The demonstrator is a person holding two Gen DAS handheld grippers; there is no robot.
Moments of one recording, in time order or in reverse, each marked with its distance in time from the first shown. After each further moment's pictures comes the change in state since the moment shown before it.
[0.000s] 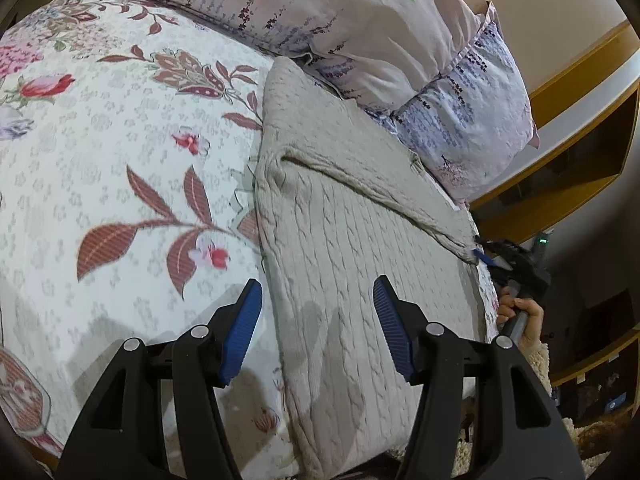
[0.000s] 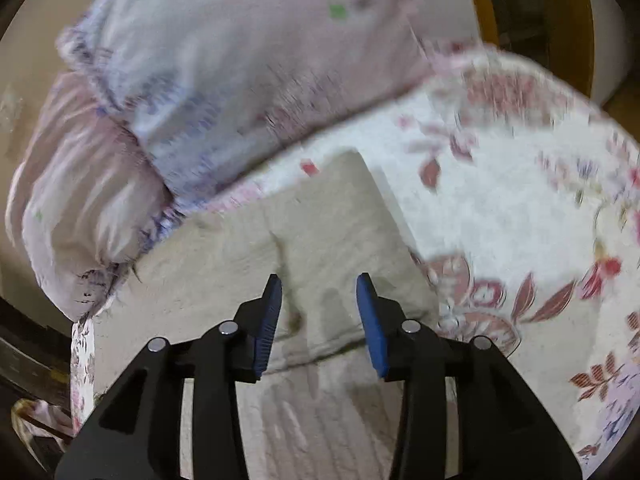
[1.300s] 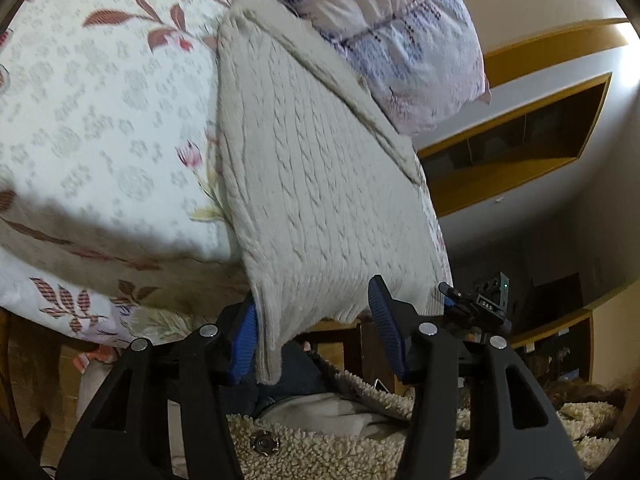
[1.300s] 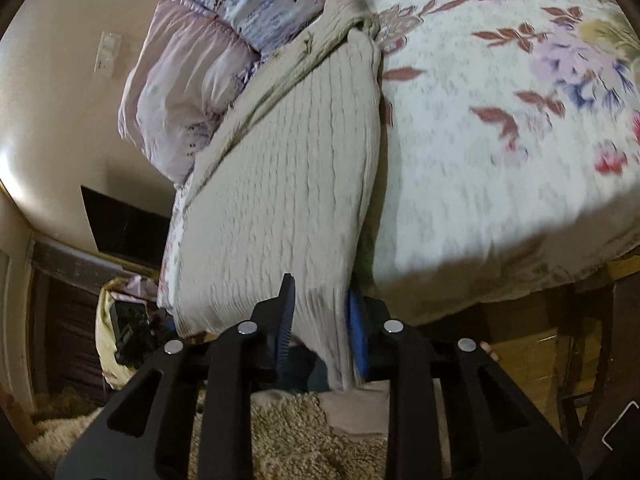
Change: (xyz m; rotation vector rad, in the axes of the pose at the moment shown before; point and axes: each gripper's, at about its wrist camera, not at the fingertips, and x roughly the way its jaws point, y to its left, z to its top) left arm -0.023 -0.019 -0.108 -0.041 0.159 -0.204; right arm -0.151 -0.100 -0.160 -0.034 0.347 0.410
